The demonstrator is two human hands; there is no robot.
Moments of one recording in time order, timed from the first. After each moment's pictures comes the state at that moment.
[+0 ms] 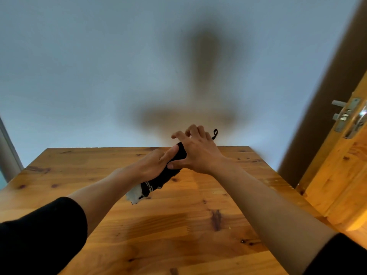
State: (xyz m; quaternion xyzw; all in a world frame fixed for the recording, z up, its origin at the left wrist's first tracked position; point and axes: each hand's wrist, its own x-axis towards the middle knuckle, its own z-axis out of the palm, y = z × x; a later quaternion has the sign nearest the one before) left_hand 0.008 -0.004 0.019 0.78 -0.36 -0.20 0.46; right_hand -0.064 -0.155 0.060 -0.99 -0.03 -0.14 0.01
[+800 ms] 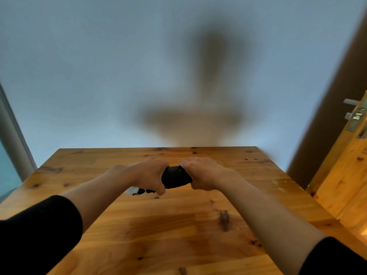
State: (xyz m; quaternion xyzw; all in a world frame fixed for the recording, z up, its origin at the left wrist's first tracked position) left_hand 0.011 0.021 0.020 0.89 -0.42 -0.13 0.10; right_hand -0.063 -0.152 0.022 -0.99 -0.11 0.01 -0.08
